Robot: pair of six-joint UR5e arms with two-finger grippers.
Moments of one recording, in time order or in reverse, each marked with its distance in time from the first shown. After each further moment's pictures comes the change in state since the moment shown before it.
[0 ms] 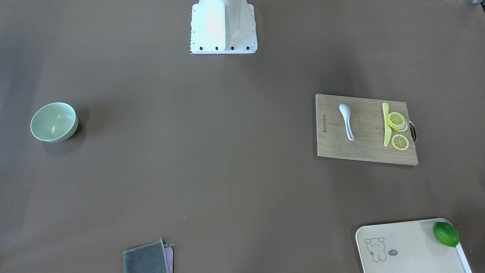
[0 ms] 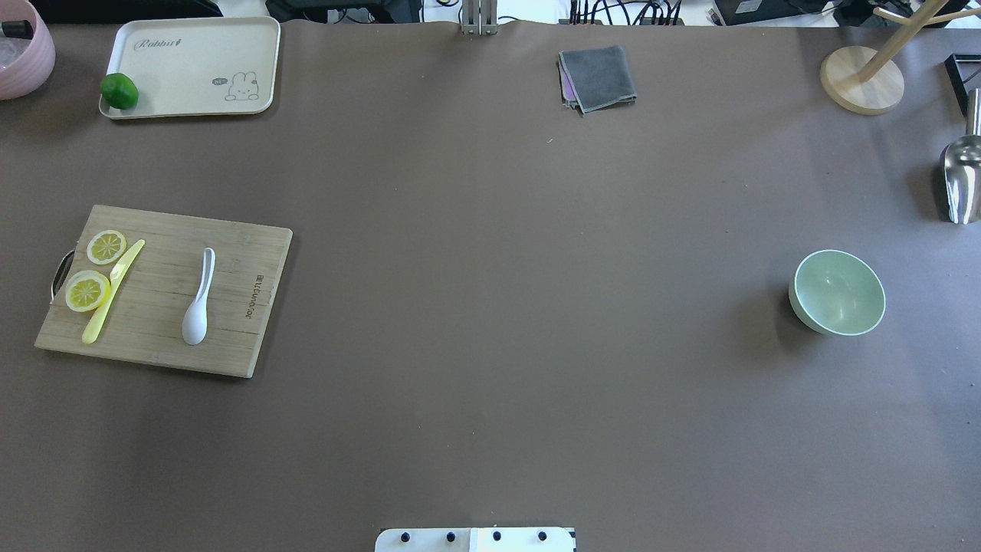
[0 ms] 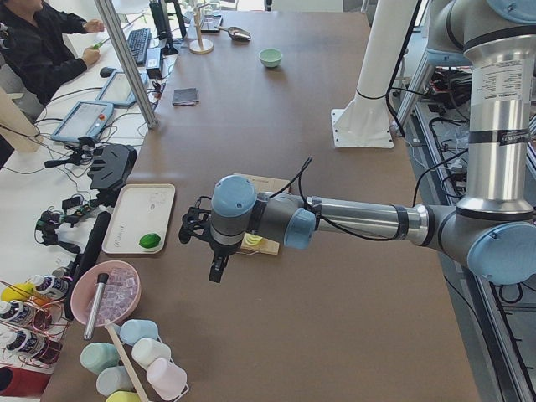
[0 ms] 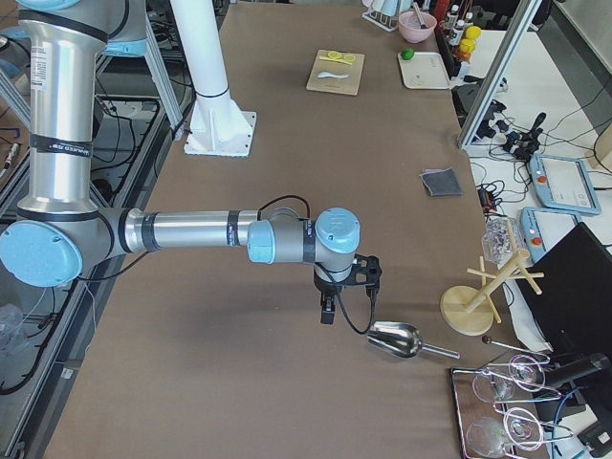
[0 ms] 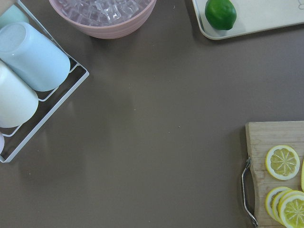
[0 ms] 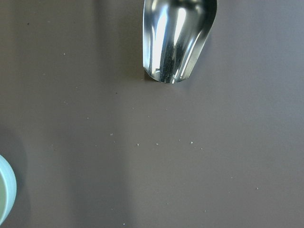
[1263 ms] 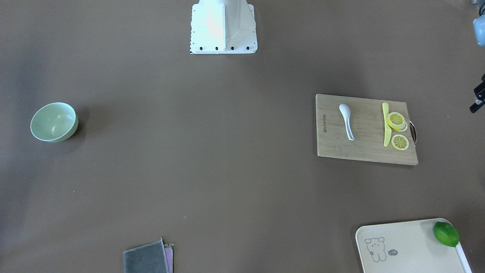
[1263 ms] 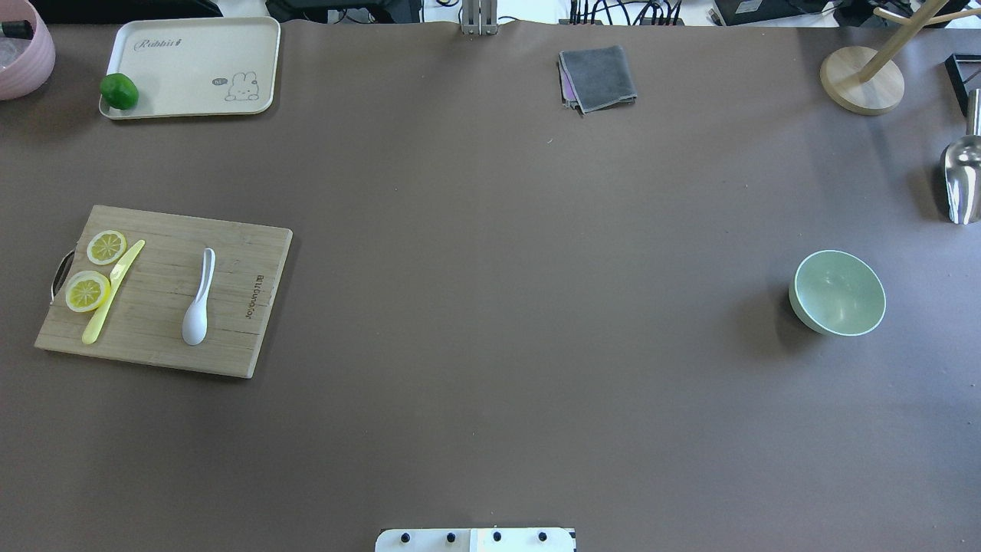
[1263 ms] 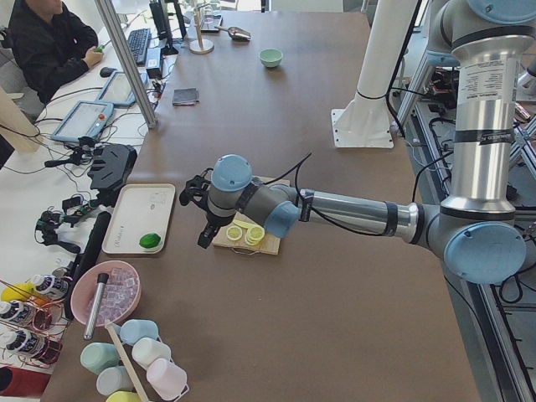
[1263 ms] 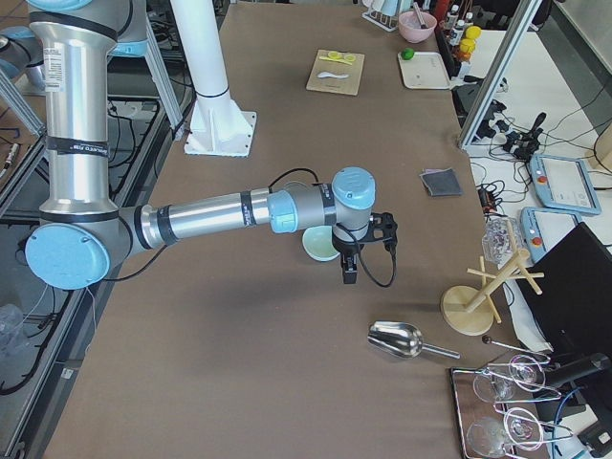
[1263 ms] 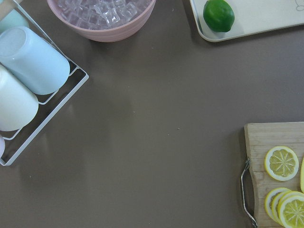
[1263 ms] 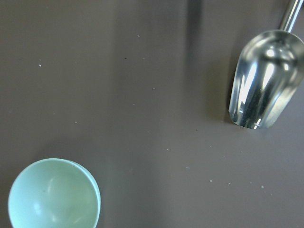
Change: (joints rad) left arm 0.195 -0.093 0.007 -0.225 0.001 -0.079; right arm -0.101 0.097 0.079 0.007 0.060 0.047
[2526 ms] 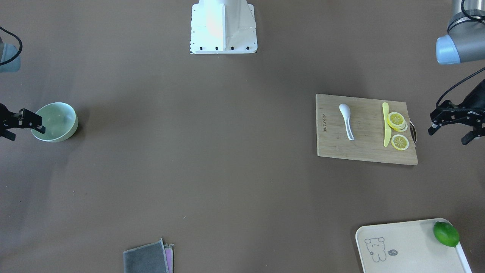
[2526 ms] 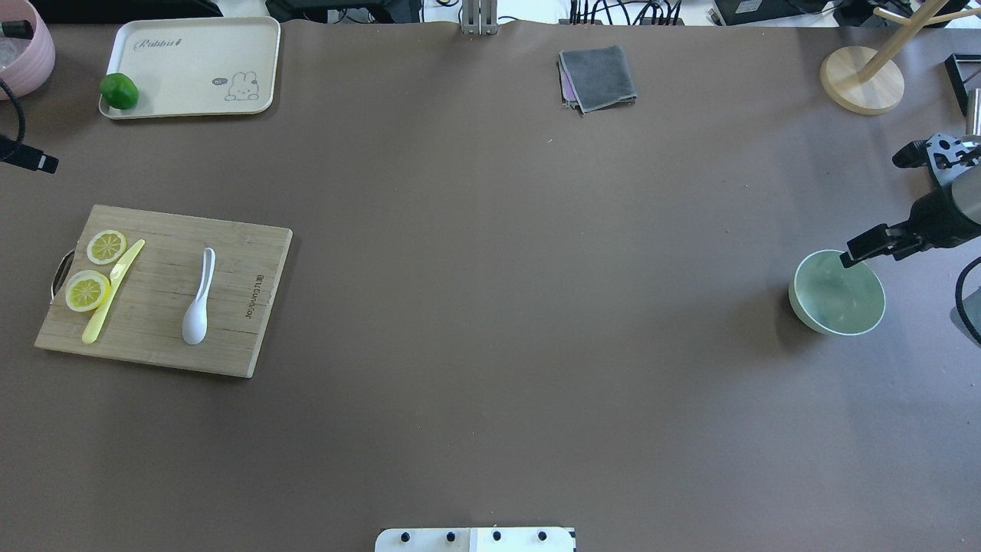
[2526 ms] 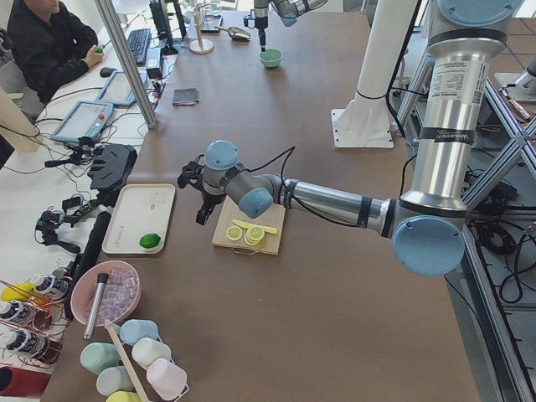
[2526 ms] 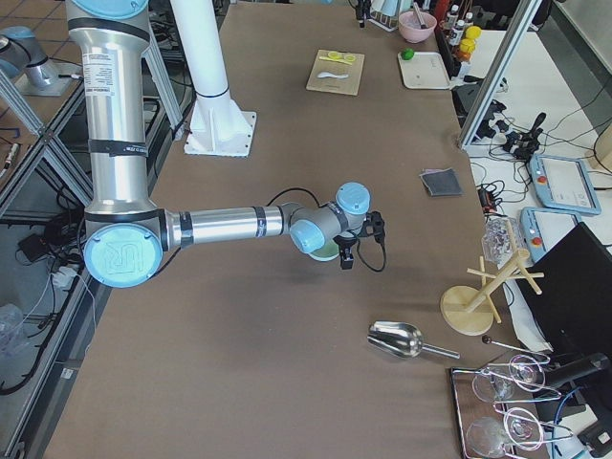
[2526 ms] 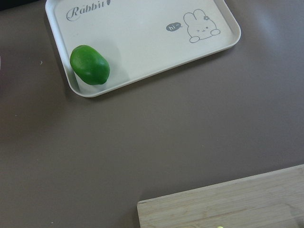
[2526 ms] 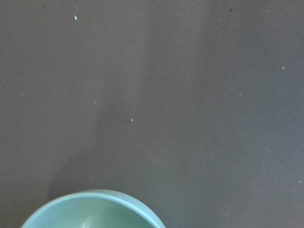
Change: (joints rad) left arm 0.161 -0.066 0.065 -0.106 0.116 -0.258; right arm -0.343 0.028 -0.241 0.480 -0.065 0.366
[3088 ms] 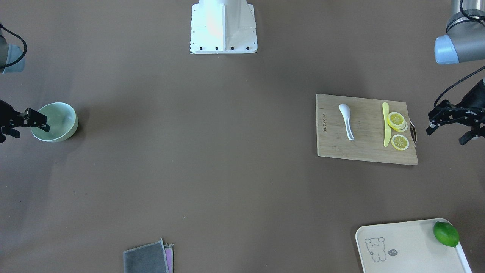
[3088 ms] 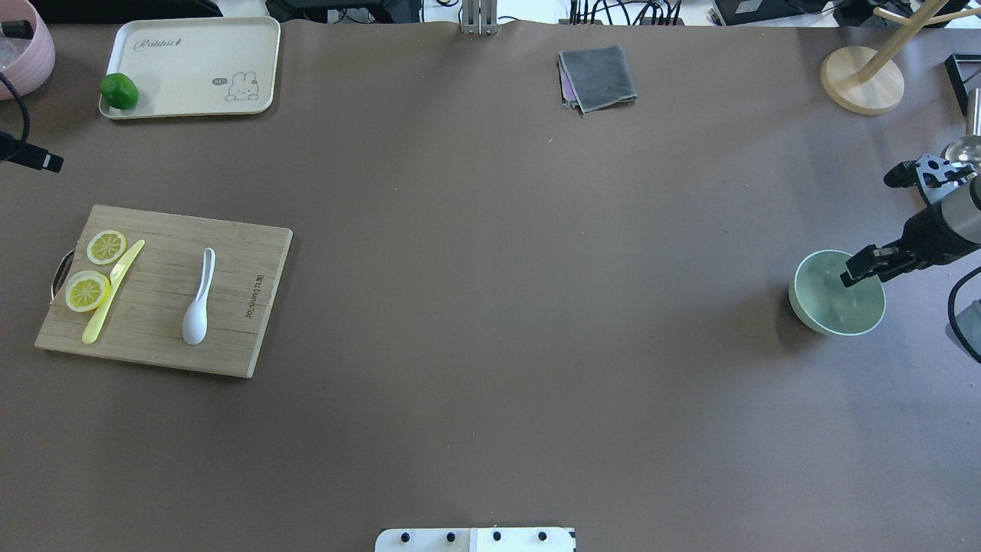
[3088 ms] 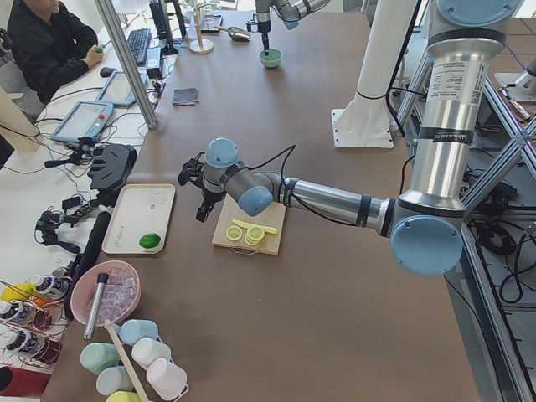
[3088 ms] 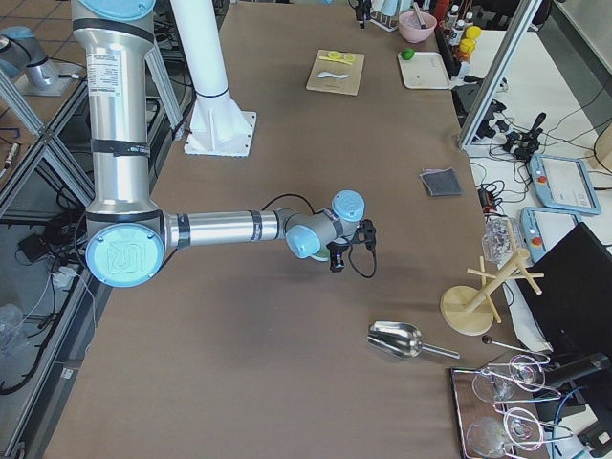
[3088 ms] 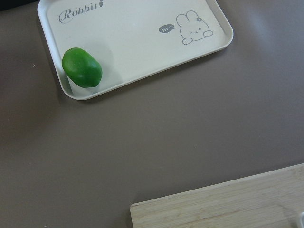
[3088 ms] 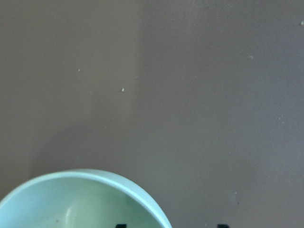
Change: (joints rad) left arm 0.003 -0.004 -0.007 -0.003 -0.002 -0.004; right arm -0.025 -0.012 -0.013 -0.001 0.015 0.011
